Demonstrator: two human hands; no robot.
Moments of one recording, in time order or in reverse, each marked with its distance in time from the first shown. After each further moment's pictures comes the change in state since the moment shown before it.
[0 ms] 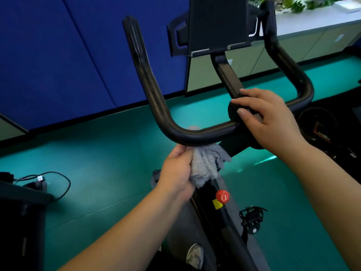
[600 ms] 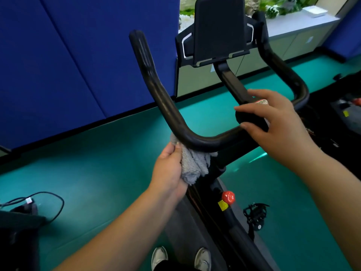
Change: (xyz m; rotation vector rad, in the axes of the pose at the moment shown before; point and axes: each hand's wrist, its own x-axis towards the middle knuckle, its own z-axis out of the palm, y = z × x) left_hand 0.010 0.052 -0.032 -0.042 -0.019 -0.045; right_hand -0.015 -0.060 -0.009 -0.062 0.005 0.112
